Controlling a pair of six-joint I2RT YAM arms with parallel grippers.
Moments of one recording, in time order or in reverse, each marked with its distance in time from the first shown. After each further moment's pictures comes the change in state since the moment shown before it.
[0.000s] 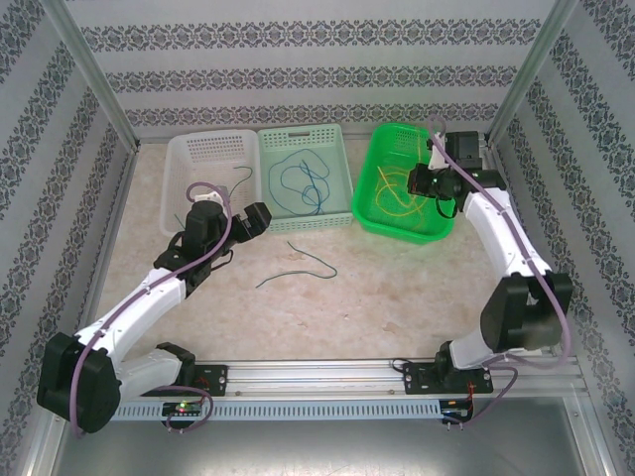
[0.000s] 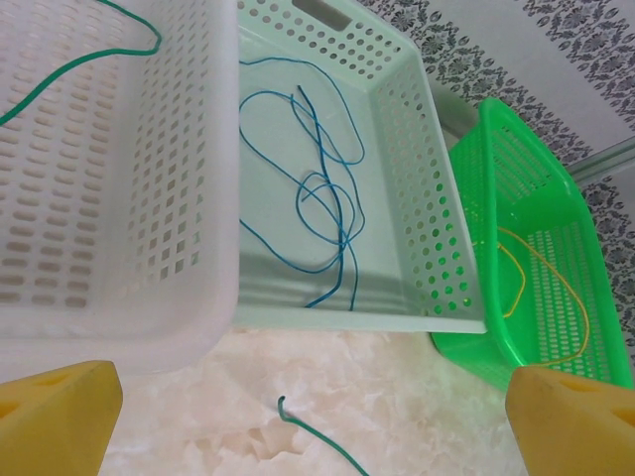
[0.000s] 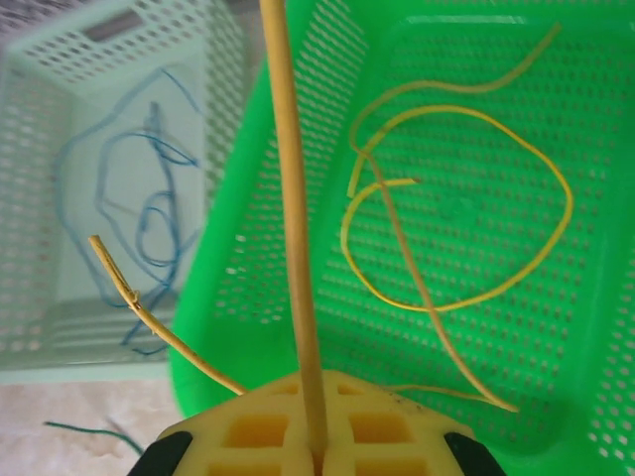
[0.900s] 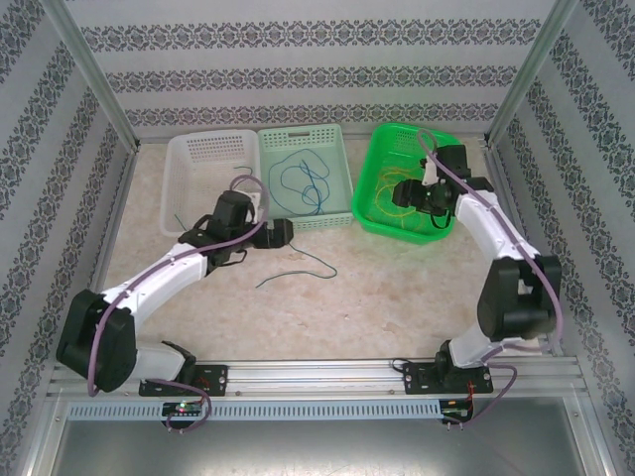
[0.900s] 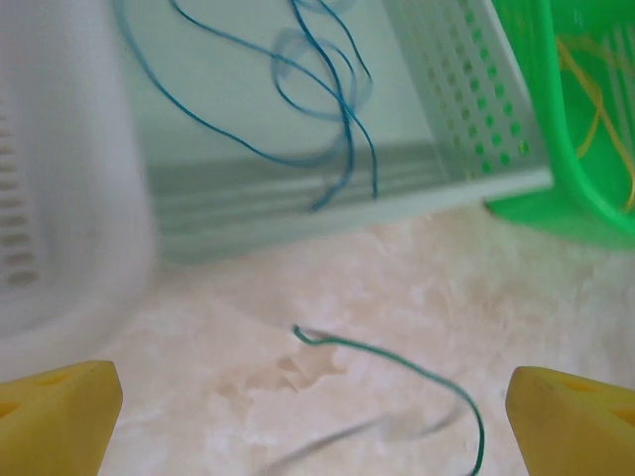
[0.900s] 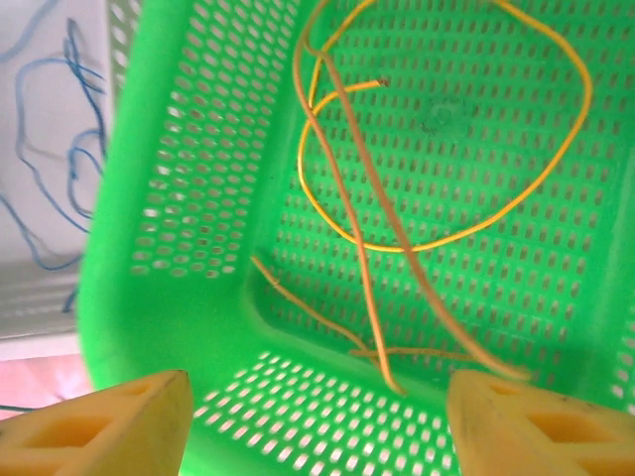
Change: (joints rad) left arm -0.103 0.254 0.169 -0.194 0.131 0.327; right arm 0.001 0.002 -0.124 0.040 -0.003 0.026
